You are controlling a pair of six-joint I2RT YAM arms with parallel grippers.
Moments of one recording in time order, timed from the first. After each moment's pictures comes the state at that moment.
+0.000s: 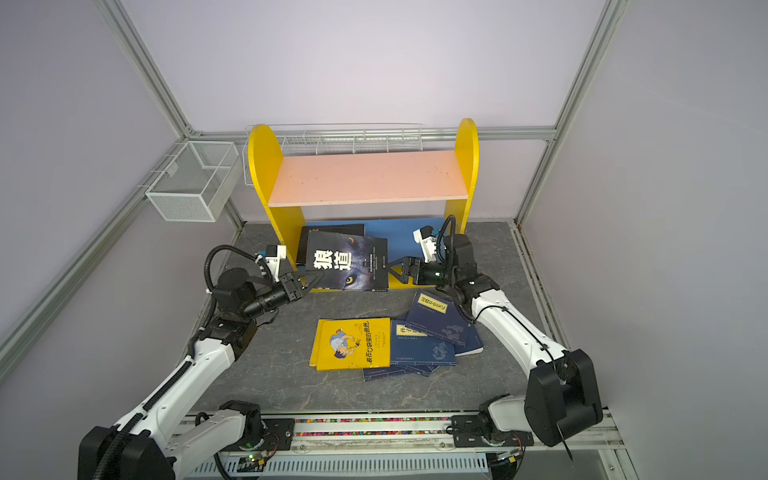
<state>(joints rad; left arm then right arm) -0.24 1.02 0.65 0.28 0.76 -0.88 0.37 1.37 1.01 -0.08 -0.73 0.56</state>
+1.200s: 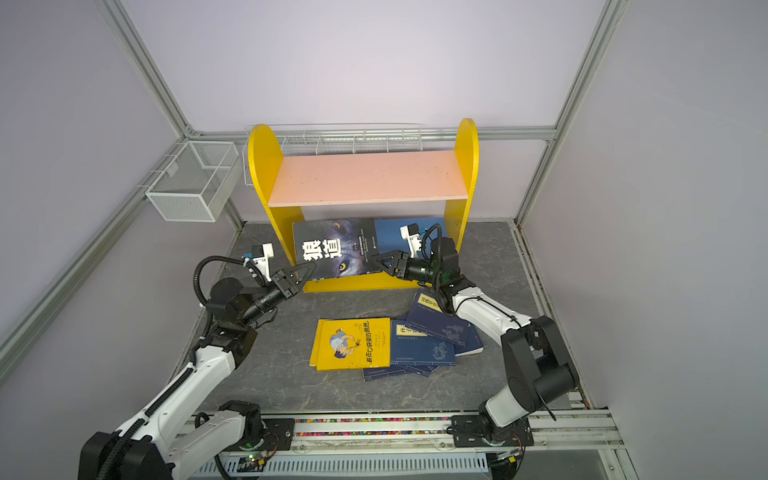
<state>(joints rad) -0.23 0.98 0.57 0.49 0.65 -0.98 0.44 1.55 0.96 0.43 -0.80 0.89</state>
